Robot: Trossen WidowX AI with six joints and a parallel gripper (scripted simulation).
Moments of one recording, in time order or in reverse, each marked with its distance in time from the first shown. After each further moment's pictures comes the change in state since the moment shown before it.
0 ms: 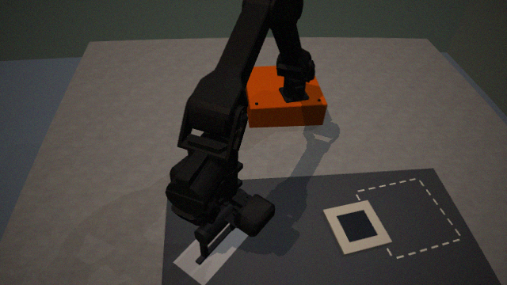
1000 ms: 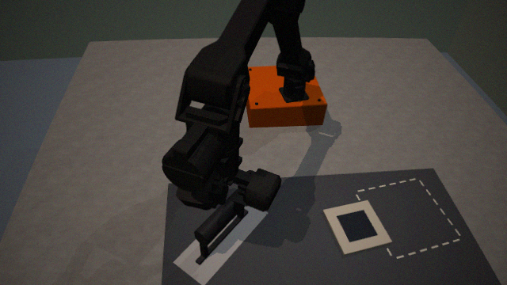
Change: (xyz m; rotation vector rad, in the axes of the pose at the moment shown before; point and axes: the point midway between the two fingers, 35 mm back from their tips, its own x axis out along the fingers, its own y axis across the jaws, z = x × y) arm -0.045 -0.001 -0.003 -0.217 -0.002 0.001
